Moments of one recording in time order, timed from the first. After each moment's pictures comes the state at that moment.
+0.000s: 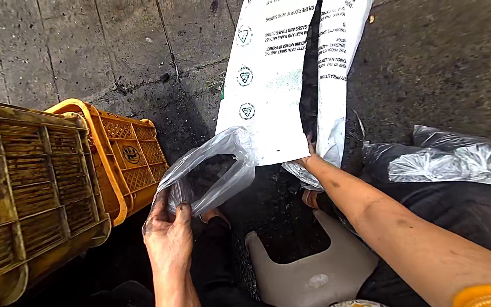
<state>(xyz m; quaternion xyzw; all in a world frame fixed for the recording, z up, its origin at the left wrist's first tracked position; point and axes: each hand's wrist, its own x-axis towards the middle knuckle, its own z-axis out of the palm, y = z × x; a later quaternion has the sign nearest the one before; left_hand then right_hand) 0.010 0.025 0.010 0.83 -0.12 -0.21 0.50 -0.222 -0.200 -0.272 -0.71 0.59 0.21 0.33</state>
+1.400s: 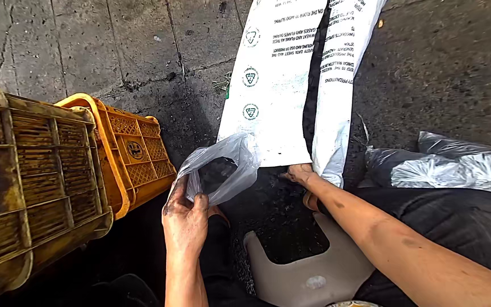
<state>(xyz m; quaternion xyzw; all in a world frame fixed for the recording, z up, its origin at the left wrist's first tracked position) 0.004 0.017 0.003 0.84 -0.18 -0.25 0.45 -0.208 -0.160 -0.239 -0.71 0.46 0.43 0.30</state>
